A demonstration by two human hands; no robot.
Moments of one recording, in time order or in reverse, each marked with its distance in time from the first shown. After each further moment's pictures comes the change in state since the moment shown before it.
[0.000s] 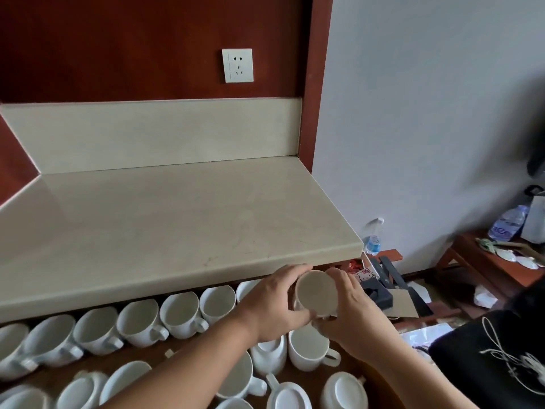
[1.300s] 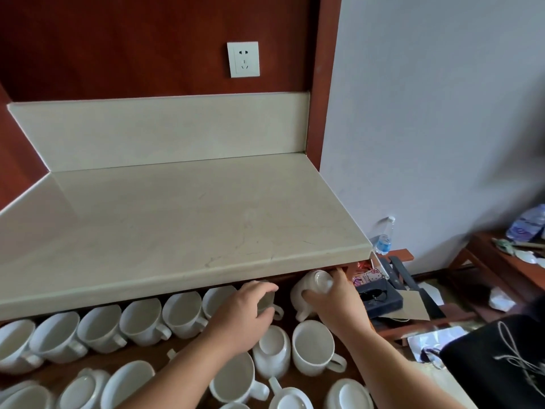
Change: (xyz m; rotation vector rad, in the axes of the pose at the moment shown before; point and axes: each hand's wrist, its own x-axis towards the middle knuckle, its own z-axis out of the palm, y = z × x) left_hand -0.027 -0.067 0.001 0.176 0.088 -0.228; right_hand 0.054 -0.002 0.046 0.216 0.027 0.462
